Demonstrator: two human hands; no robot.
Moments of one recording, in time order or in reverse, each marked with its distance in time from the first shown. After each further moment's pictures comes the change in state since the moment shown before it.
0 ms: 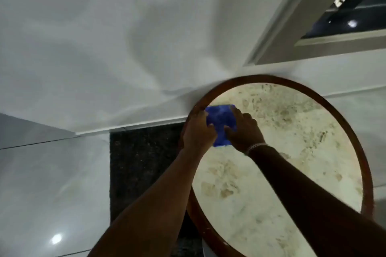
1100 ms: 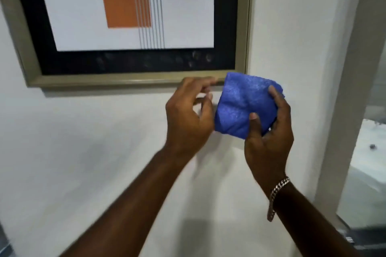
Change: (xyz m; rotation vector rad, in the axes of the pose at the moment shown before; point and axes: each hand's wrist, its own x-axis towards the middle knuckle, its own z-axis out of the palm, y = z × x) left_hand -0.118 0.419 -0.485 -0.202 0.953 1.393; right_hand -0.125 -0.363 -0.453 0.944 1.307 -1.002
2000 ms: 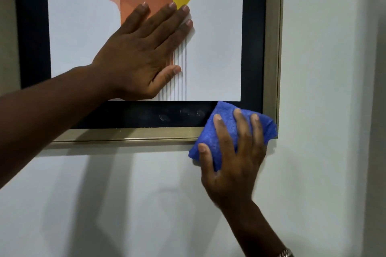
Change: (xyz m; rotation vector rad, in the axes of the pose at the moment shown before) left_hand 0.214 -0.089 -0.110 1.149 -0.310 0.858; right_hand 0.028 0.009 0.133 -0.550 0.150 -0.588
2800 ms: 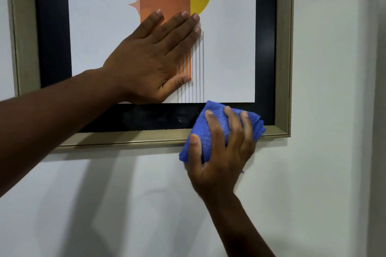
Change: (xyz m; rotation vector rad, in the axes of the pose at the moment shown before) left_hand -0.013 -0.016 0.004 -0.030 0.047 0.077; right_hand 0.003 -0.053 0.030 0.017 0.094 0.158
